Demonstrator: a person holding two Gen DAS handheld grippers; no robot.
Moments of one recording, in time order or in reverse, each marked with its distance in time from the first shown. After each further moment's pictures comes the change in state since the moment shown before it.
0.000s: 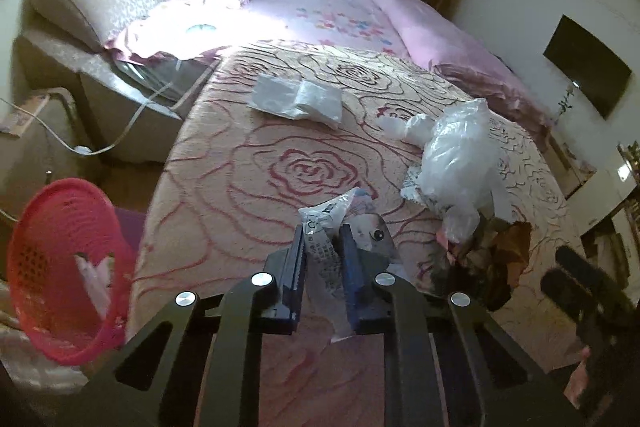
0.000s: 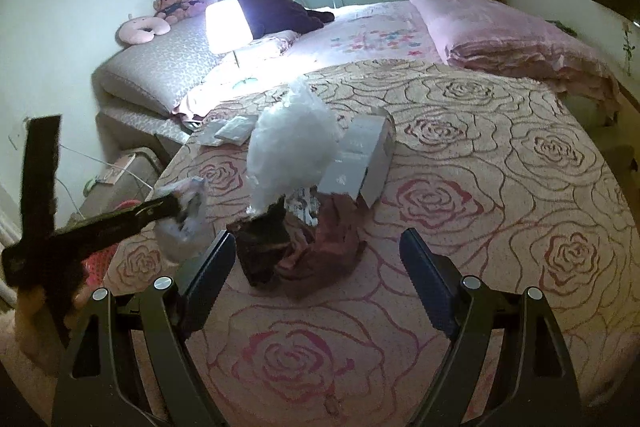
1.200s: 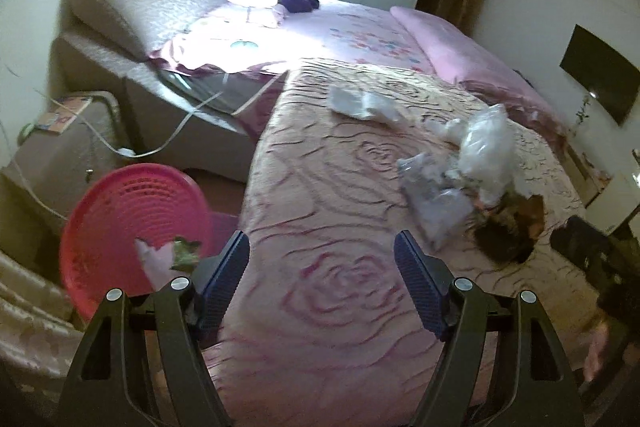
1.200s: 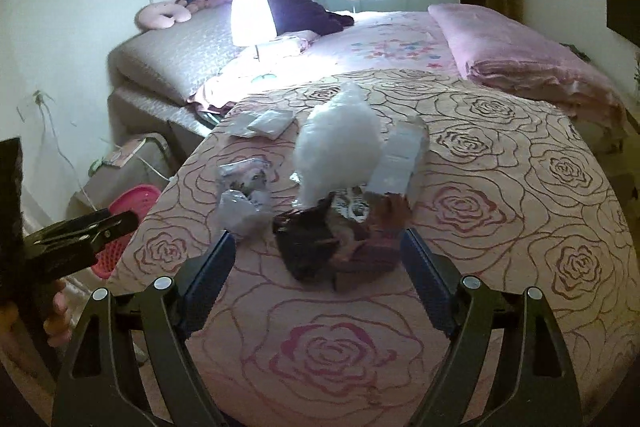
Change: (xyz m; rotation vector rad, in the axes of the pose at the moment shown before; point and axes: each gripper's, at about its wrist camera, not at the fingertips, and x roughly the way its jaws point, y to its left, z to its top) left arm -0.053 0.042 -0.029 -0.013 -0.066 0.075; right arm -0.004 0.034 -0.006 -0.075 -0.005 0.006
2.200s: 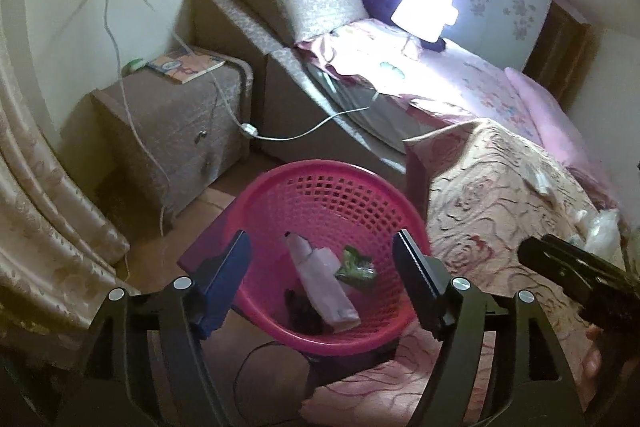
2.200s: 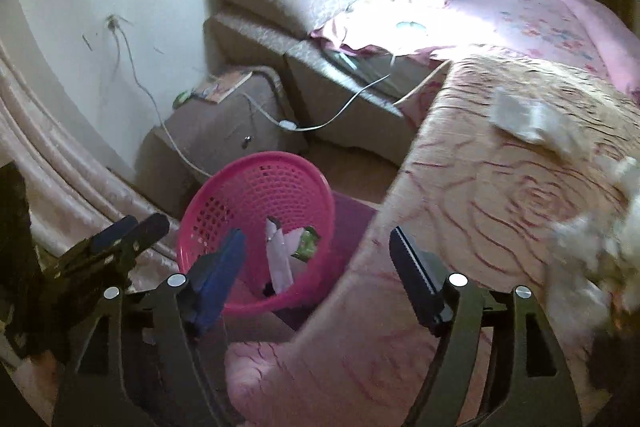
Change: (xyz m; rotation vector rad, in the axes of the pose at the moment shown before) left arm -0.044 0.176 -0.019 -0.307 -0.090 0.263; right arm 0.104 0.205 0.034 -0.189 0.212 0.311
